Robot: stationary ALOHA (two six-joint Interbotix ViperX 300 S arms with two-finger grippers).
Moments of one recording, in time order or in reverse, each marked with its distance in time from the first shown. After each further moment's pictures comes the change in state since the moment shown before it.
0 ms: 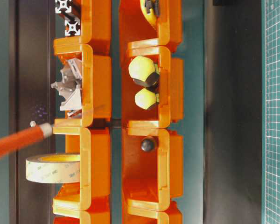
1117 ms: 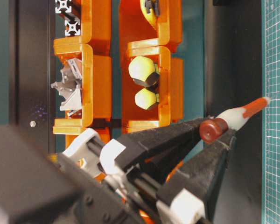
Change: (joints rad) left arm 0.275 0.081 0.466 0.000 -0.604 -0.166; right arm -0.032 -0.026 -0.020 0.002 0.055 0.043
